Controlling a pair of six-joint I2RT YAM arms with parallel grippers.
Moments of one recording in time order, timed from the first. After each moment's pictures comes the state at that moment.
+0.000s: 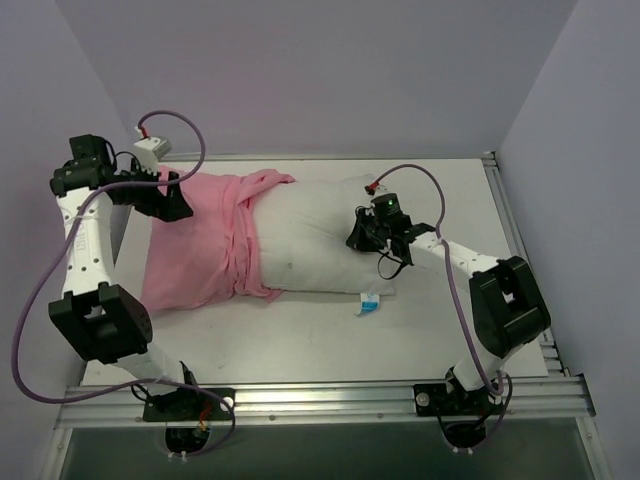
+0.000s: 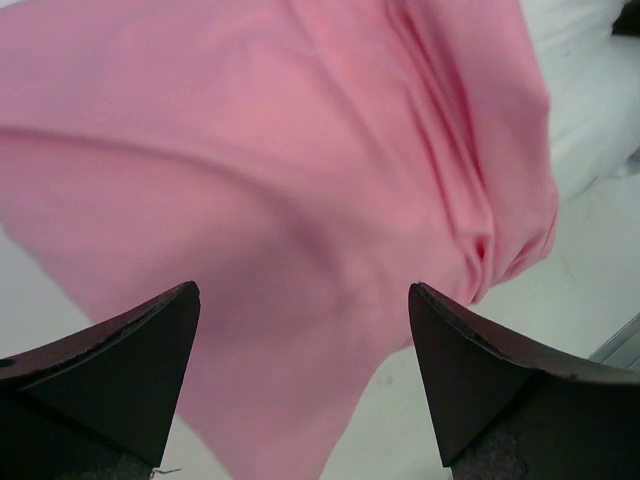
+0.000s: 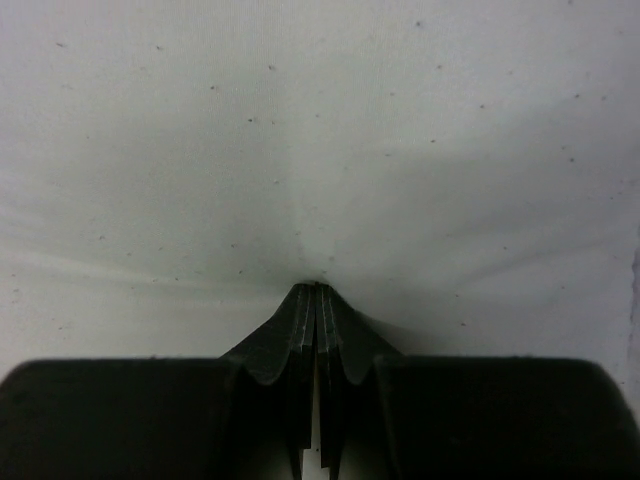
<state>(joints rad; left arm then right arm) 0.26 1.66 1.76 -1.11 0.73 0.54 0.46 1.65 0.99 -0.09 -0.11 0.49</state>
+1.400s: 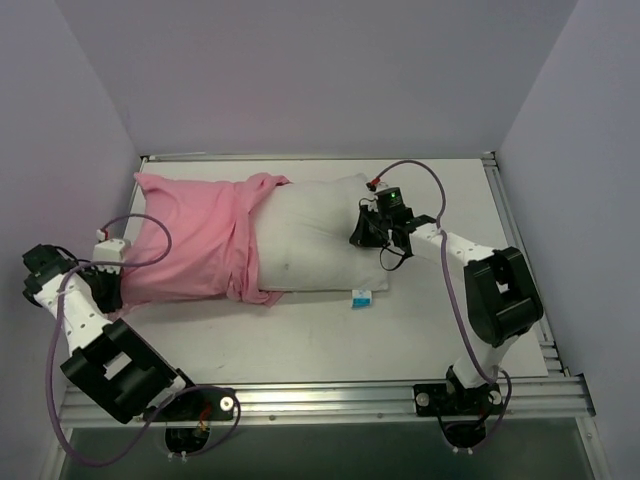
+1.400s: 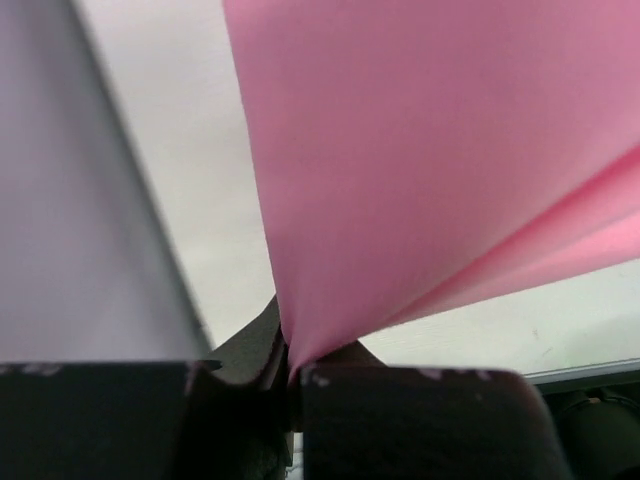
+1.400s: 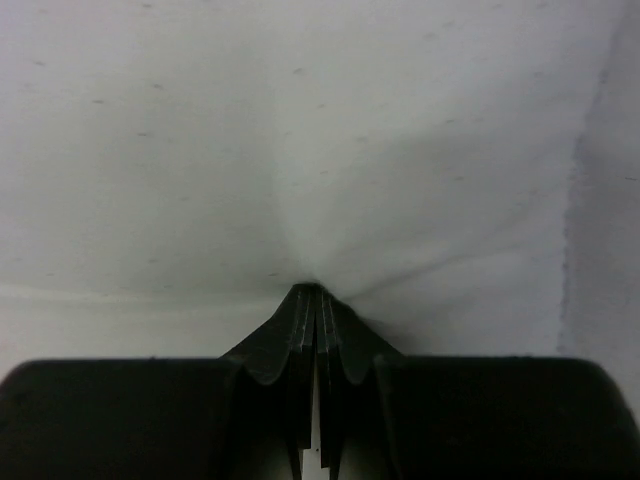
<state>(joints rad) 0.79 1.30 1.00 -0.96 0.36 0.96 0.41 1.71 1.06 -0.15 -0.16 0.43</state>
